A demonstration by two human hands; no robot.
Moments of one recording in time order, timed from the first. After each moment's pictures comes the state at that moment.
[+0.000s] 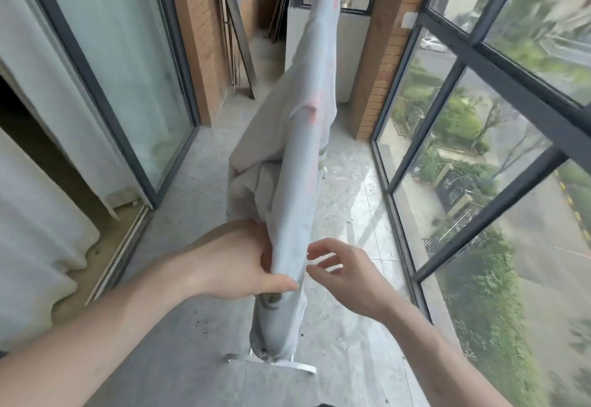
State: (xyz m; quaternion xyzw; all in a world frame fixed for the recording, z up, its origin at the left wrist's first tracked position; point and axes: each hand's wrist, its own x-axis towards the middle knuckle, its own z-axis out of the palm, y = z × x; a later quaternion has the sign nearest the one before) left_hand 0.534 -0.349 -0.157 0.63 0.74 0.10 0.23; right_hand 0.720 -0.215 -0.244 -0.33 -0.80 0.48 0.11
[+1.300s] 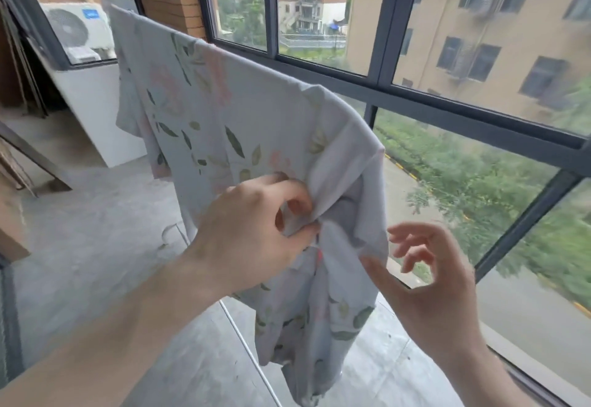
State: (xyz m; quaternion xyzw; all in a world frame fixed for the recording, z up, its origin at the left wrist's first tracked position) left_hand 0.393 -0.293 -0.075 0.84 0.42 0.32 0.07; right_hand 0.613 -0.375 -0.141 -0.54 -0.60 0.06 0.59
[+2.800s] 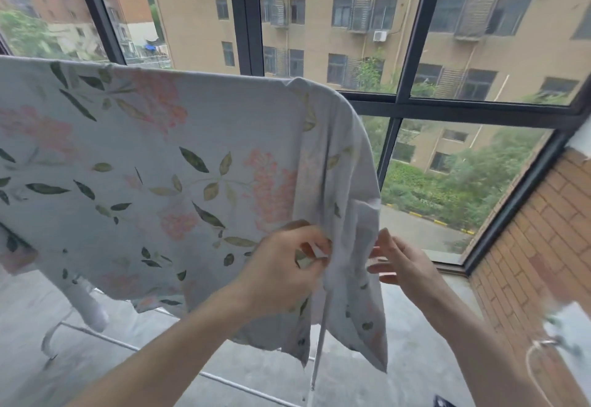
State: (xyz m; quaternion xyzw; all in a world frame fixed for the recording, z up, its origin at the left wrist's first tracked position) left_hand 0.322 -0.270 -0.159 0.89 0.10 0.23 0.38; right_hand 0.486 -0.448 -0.180 -0.76 -0.25 0.26 0.54
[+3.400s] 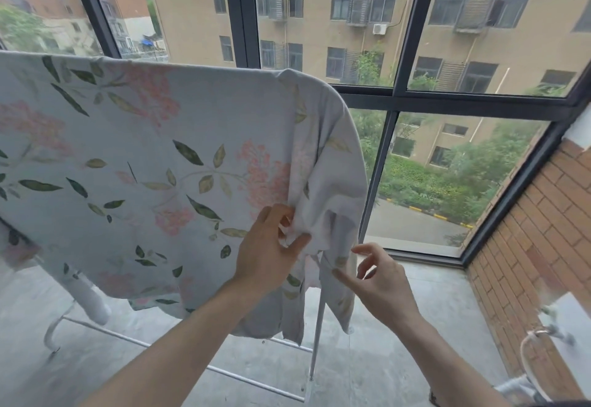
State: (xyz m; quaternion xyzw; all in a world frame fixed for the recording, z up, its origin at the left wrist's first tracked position) left_hand 0.345 -0.253 -0.207 0.87 0.25 0.31 0.29; right_hand 0.469 -0.442 -0.237 -0.83 -0.29 0.10 0.46
